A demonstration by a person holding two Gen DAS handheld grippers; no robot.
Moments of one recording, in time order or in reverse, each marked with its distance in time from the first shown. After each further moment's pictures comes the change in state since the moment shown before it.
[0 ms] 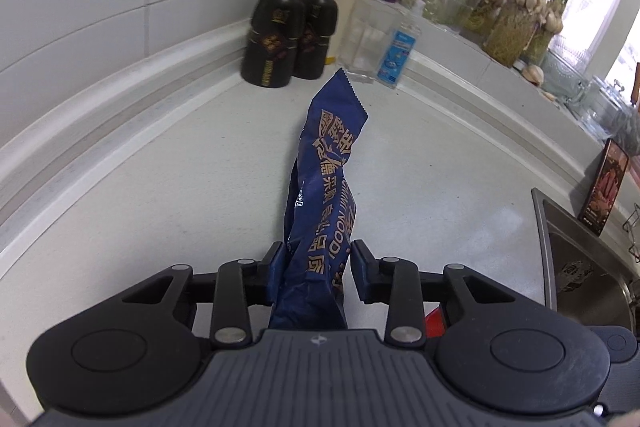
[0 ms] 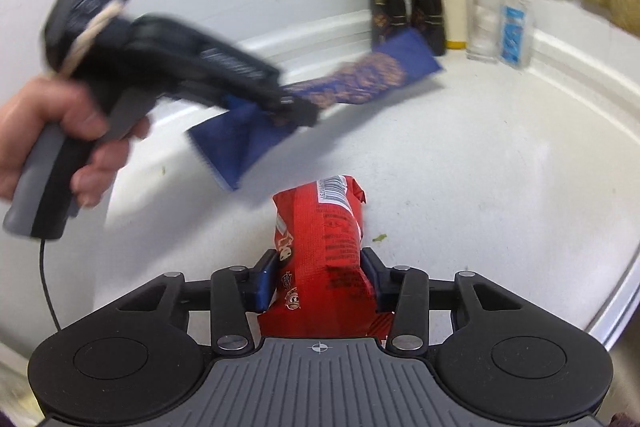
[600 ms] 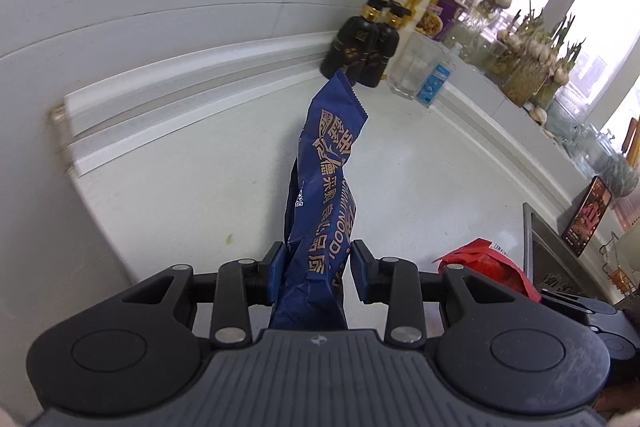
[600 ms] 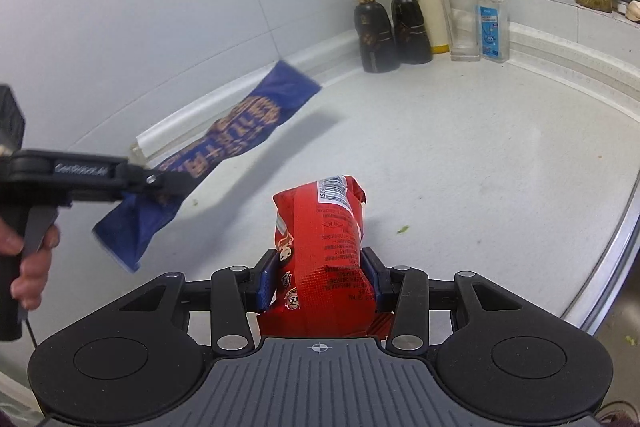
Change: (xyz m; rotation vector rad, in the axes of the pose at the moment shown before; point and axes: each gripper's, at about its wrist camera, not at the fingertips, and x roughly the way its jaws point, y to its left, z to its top) left arm -0.093 0.047 -0.064 -0.190 -0.065 0.026; right arm -0.034 0.023 -0.009 0.108 -0.050 0.021
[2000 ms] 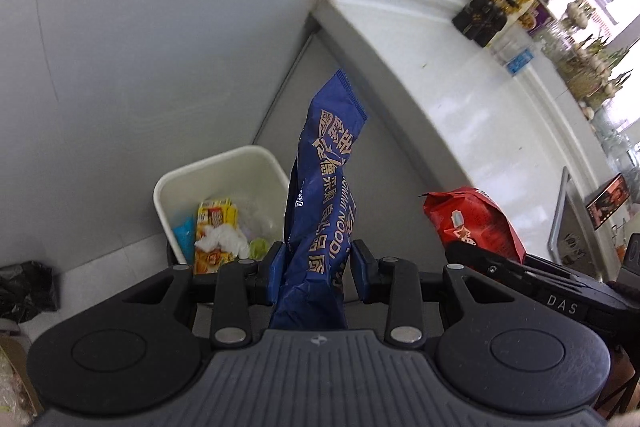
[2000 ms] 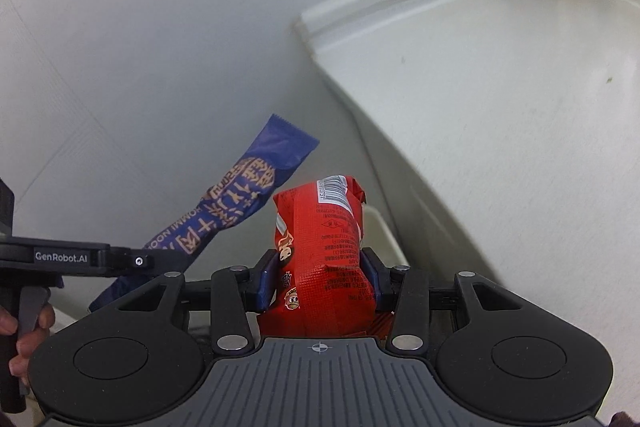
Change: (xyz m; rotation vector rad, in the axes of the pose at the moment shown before) left arm -0.120 0.100 -0.140 -0.296 0.130 0.125; right arm -0.002 0.159 -0.106 -0.032 0.201 0.179
